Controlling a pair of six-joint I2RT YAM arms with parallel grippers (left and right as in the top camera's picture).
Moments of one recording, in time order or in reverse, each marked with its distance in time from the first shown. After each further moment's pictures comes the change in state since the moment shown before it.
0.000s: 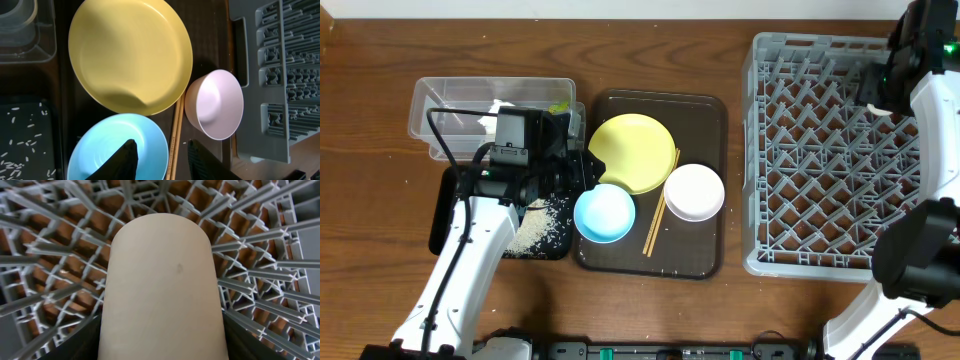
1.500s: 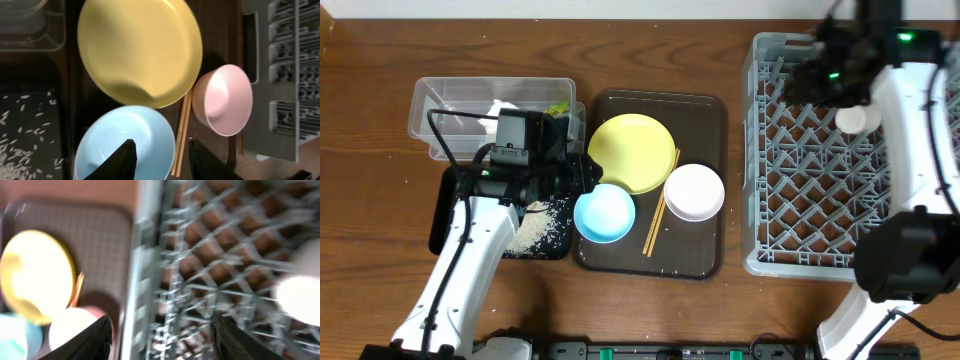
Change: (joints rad) left arm 0.000 0.000 0.000 -0.043 -0.035 0.000; right arm 0.214 -0.021 0.072 -0.172 -0.406 -0.104
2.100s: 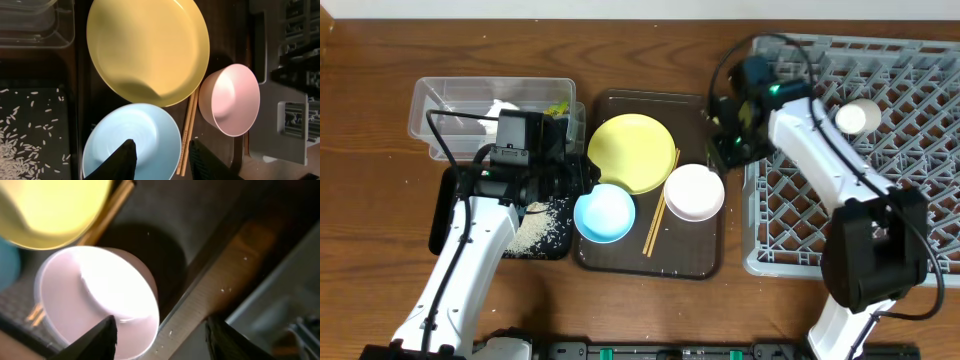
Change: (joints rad) left arm 0.000 0.000 0.000 -0.007 -0.023 0.002; right arm 0.317 0.000 -0.411 0.207 0.063 -0.077
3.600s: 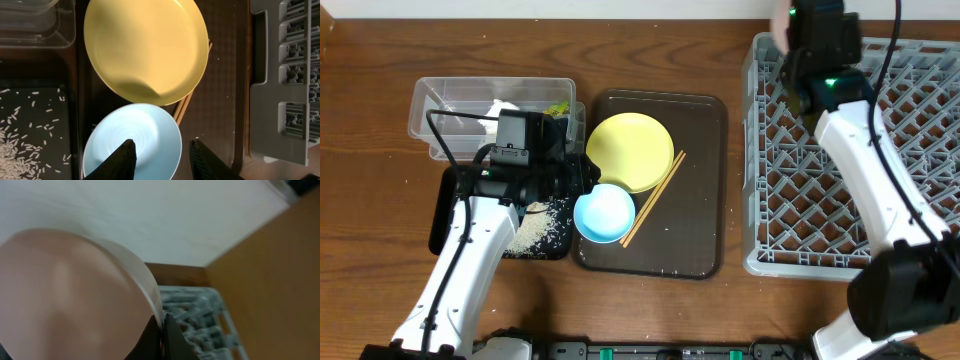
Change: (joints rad) left arm 0.000 0.000 0.000 0.000 -0.002 0.000; right arm -0.136 -0.147 0.080 0.718 0.928 -0.154
